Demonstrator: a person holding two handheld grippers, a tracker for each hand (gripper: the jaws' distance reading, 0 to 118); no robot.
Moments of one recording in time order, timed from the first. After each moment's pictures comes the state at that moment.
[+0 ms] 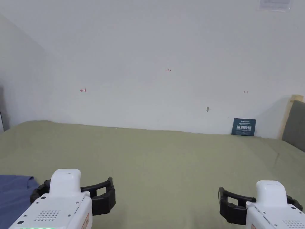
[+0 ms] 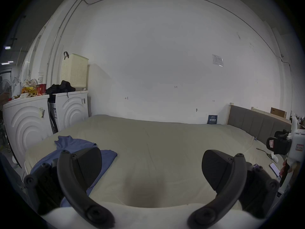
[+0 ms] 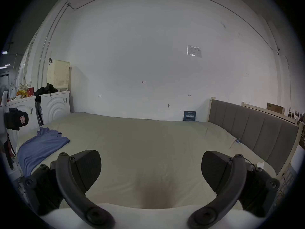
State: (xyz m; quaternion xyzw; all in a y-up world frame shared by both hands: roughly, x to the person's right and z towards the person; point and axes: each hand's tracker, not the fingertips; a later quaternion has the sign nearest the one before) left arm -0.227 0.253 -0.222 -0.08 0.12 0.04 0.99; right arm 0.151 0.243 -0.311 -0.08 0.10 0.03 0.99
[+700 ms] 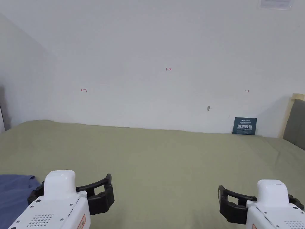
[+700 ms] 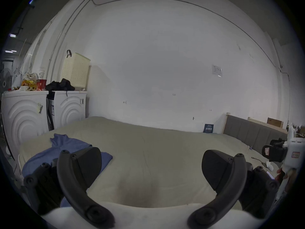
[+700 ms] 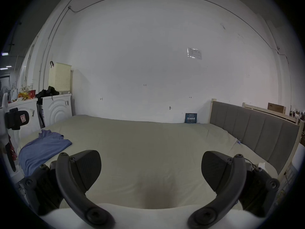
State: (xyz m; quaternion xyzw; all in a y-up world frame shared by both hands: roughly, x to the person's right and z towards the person) left arm -0.230 0.251 -0.213 -0.05 0.11 0.07 0.99; right arm 0.149 0.246 -0.304 -0.07 0.11 0.02 0.99
